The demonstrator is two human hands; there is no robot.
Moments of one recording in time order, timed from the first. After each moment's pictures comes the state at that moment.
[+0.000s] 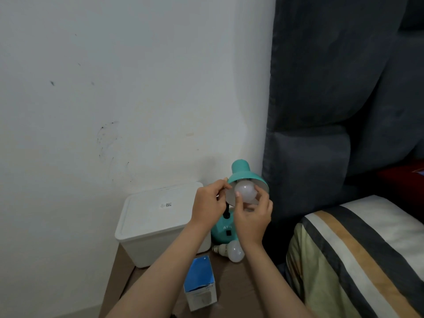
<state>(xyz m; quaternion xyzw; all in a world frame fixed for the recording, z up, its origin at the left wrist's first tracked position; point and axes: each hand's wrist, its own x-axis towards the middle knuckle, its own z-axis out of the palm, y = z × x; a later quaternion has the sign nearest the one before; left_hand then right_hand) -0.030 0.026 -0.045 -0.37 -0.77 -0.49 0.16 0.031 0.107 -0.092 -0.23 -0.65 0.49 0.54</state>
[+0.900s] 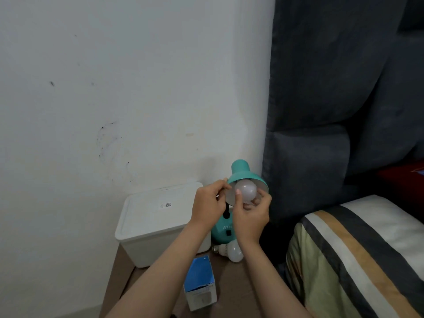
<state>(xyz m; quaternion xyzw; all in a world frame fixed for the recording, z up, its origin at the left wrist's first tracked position) -0.032 0.026 -0.045 -0.38 -0.76 -0.50 0.16 0.030 0.103 -0.083 -0.25 -0.60 0.55 0.53</state>
